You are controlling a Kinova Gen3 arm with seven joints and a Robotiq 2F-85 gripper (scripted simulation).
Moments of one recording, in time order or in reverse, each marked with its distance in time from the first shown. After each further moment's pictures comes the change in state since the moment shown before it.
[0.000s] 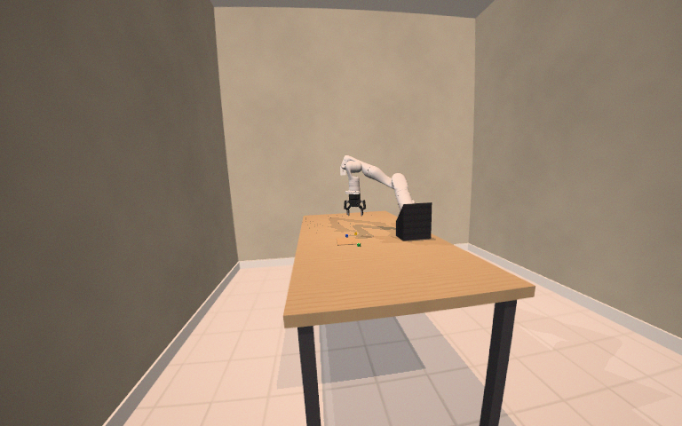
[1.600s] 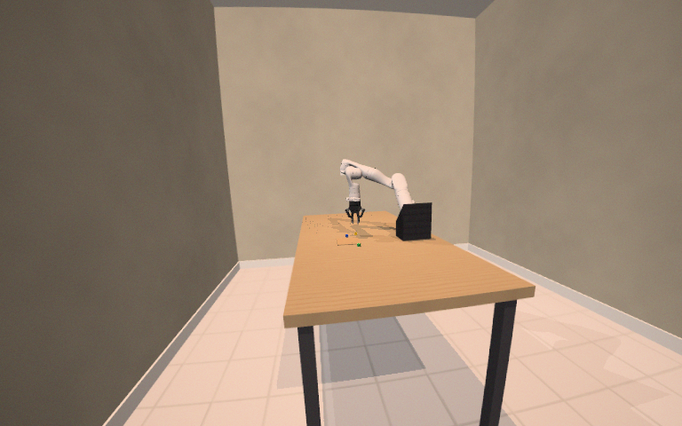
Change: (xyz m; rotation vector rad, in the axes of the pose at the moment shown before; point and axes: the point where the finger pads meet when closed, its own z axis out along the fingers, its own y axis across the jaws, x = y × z) arm -0.002 -0.001 0.043 0.004 -0.003 -0.036
